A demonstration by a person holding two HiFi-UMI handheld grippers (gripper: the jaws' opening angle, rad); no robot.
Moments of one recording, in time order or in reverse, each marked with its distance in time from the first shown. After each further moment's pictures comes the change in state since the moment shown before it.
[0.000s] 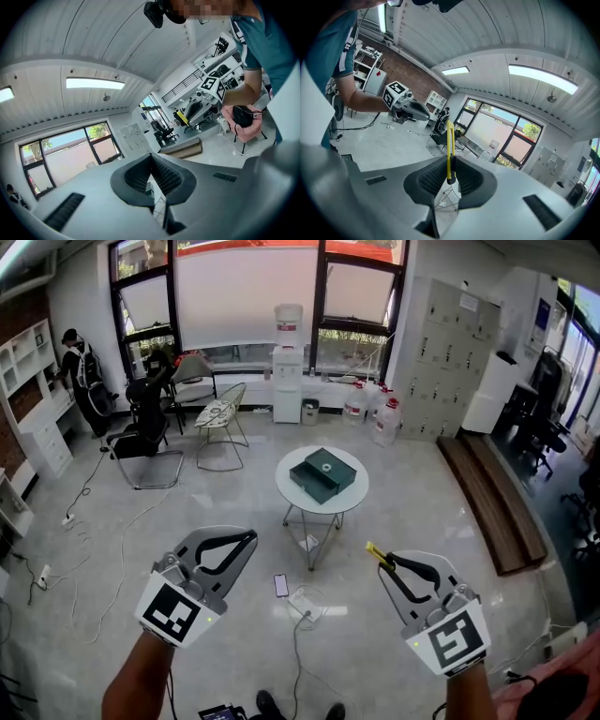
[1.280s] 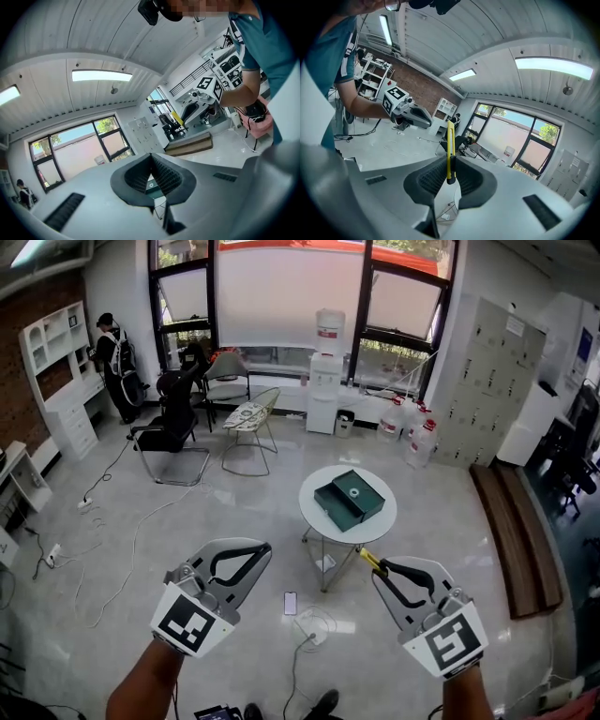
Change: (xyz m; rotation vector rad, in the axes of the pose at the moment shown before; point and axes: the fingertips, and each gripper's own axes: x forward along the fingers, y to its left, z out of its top) left arm 0.097 0.093 -0.068 -0.022 0.094 0.093; right arm 0.156 -0.091 -0.007 -0.017 -0.115 0.173
